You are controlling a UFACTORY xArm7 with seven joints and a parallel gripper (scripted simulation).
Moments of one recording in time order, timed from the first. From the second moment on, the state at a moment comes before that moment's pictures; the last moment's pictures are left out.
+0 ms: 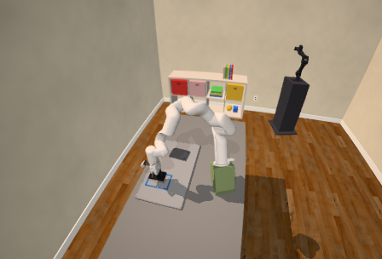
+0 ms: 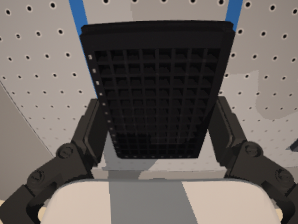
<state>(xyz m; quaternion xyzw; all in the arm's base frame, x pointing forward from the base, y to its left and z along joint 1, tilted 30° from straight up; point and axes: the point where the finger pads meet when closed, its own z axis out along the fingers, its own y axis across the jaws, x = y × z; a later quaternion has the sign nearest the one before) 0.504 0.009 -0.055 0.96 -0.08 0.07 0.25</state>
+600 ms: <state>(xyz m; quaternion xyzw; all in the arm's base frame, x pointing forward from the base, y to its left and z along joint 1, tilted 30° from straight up) 0.502 0.018 -0.038 0.96 -0.08 0.07 0.25</state>
